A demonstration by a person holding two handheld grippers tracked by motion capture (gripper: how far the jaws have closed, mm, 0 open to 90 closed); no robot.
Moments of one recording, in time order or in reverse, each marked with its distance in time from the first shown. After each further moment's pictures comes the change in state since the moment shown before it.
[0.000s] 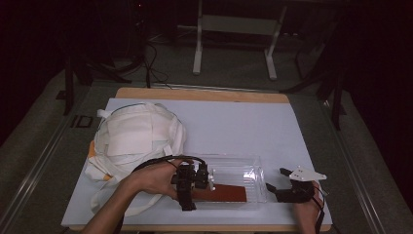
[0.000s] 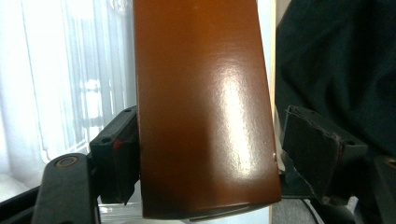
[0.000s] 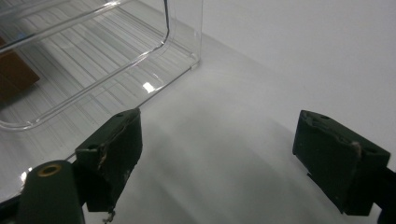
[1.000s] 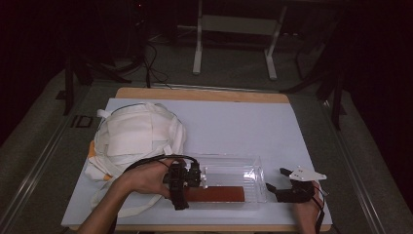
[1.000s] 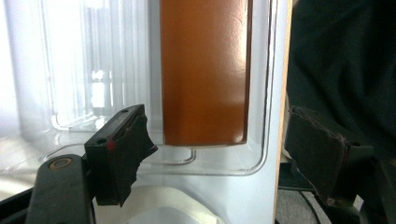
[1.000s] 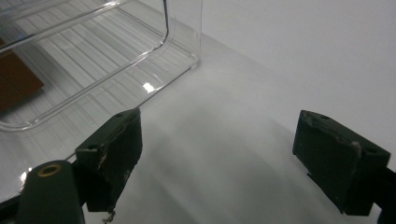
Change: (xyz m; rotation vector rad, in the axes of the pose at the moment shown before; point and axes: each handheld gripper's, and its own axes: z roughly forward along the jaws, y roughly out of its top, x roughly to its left) left arm -0.001 -0.019 -0.009 0.000 0.048 -0.034; right arm 0.000 0.000 0.000 0.001 0.000 0.002
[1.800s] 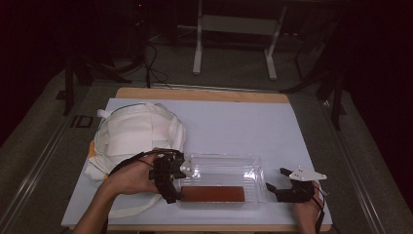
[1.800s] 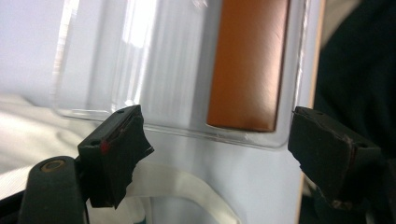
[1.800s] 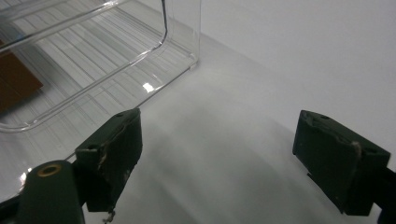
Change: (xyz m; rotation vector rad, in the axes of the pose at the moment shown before) left arm -0.004 -0.041 -0.022 -0.254 0.159 -0.132; right arm 0.000 0.000 0.000 0.001 -0.001 0.004
